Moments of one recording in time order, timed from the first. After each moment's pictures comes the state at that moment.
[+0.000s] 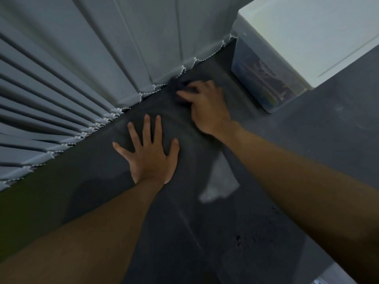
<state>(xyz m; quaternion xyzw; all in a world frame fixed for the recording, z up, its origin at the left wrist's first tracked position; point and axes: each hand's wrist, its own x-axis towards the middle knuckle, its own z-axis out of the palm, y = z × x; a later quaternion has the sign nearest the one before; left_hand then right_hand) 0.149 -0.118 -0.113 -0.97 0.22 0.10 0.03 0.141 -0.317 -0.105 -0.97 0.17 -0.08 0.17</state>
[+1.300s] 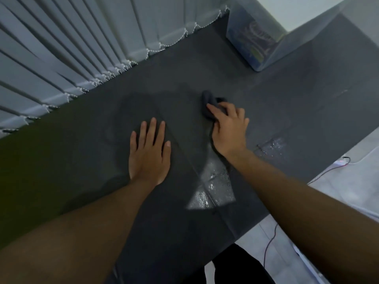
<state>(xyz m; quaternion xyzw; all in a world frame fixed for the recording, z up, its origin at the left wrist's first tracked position) 0.044 0.002 -0.112 -0.94 0.33 0.08 -0.03 -0.045 -0.209 -0.100 -0.92 0.33 -0.12 0.17</state>
